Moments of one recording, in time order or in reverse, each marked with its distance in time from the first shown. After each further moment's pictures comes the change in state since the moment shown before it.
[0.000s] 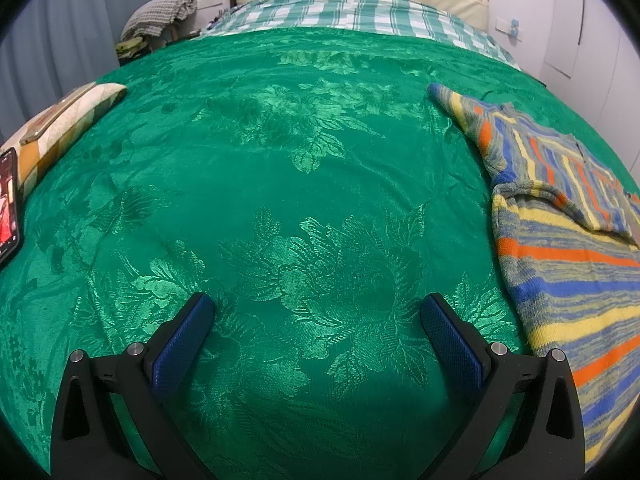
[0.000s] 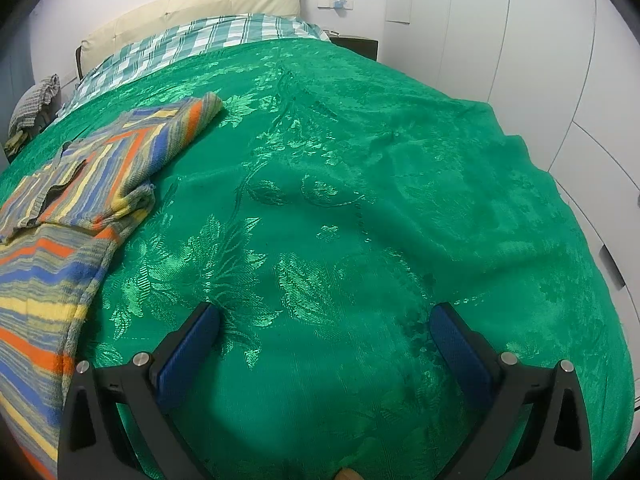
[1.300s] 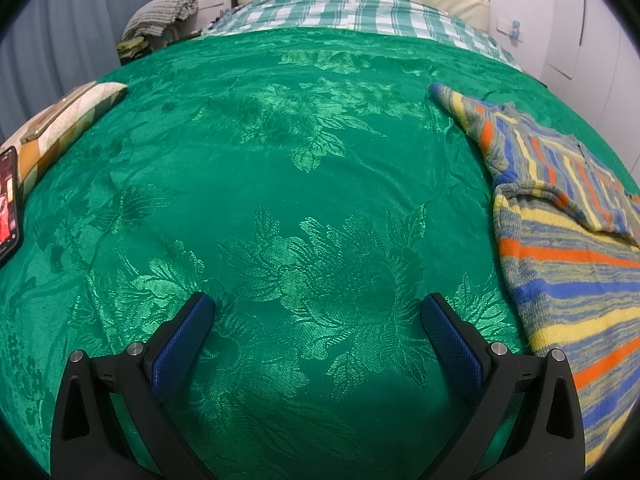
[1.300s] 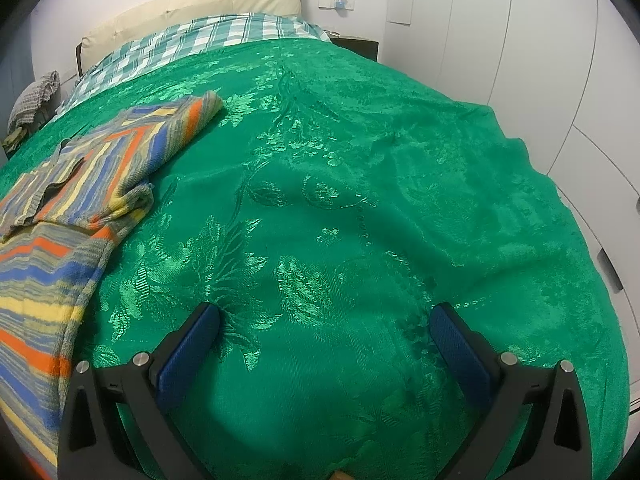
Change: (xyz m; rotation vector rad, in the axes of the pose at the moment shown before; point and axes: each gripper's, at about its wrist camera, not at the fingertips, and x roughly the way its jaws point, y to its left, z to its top) left arm 0.002 -0.003 -0.003 -0.005 -0.004 0.004; right arm 0.005 0.002 0.000 -0.005 -0.001 -0.006
